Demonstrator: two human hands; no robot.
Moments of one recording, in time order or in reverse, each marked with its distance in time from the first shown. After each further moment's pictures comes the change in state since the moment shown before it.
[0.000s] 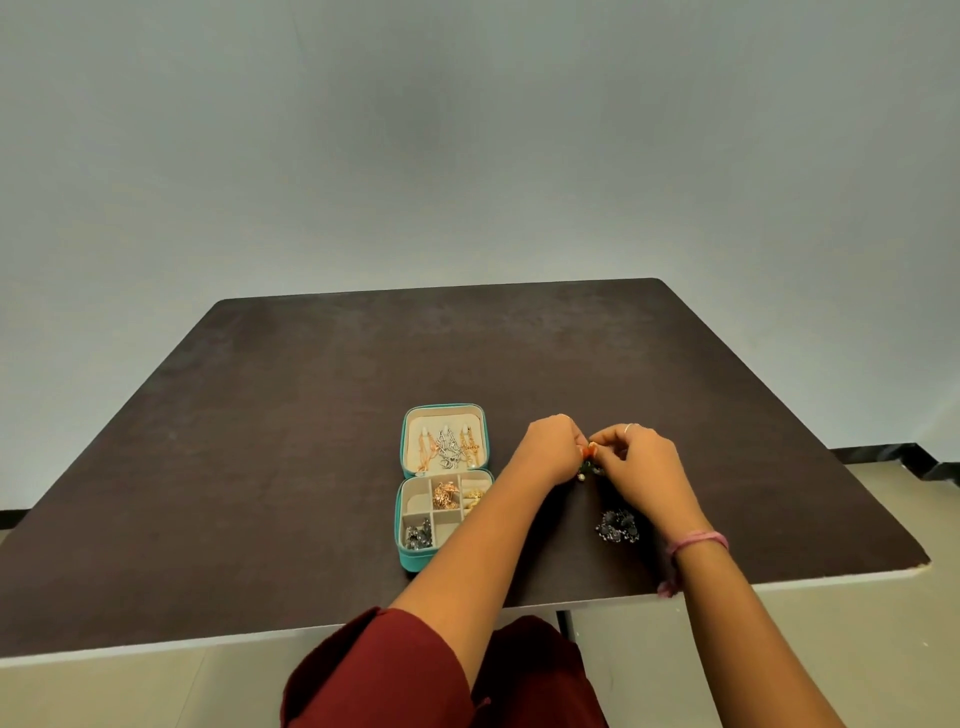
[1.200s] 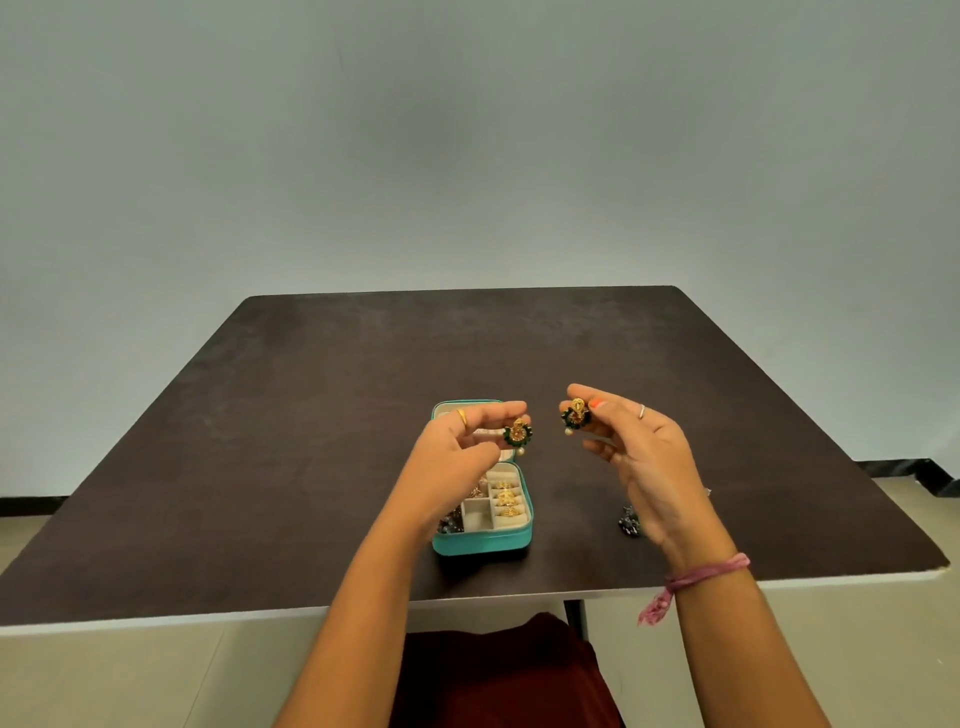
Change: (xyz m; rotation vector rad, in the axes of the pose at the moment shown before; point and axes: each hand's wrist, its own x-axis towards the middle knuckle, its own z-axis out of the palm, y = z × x) left_hand -0.124 -0.057 -0.077 -0.665 0.220 0.141; right_hand -0.062 -0.072 -0.013 0.955 -0.067 -0.038
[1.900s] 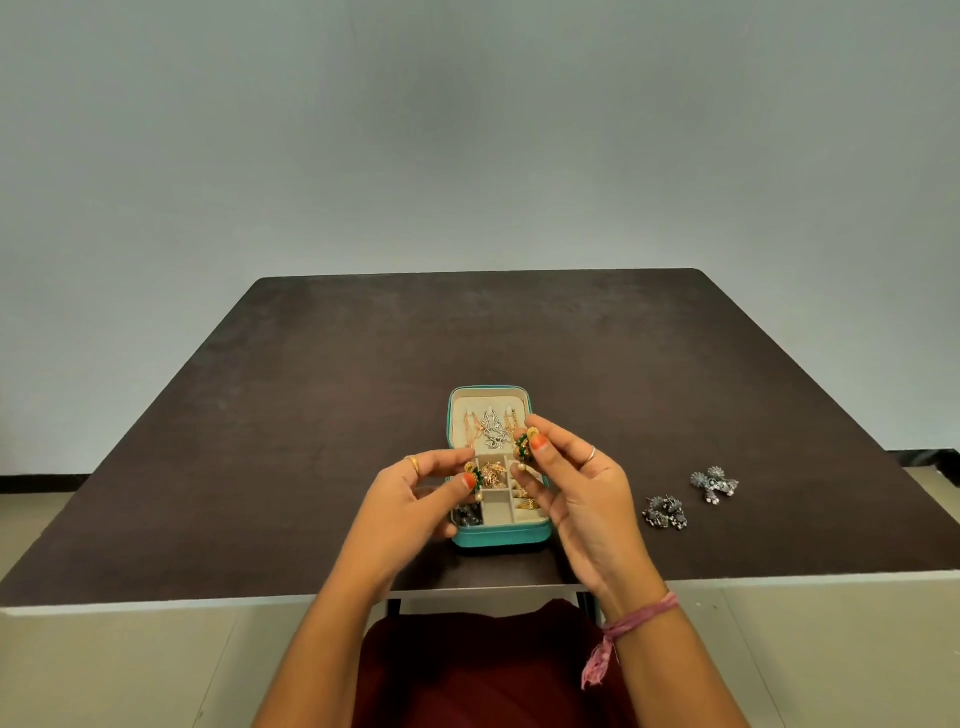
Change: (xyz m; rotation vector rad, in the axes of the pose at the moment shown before) left_hand -0.039 -0.035 -0.036 -0.031 0.118 -0.216; right_hand -0.024 0.039 0.059 0.517 -0.041 0.237
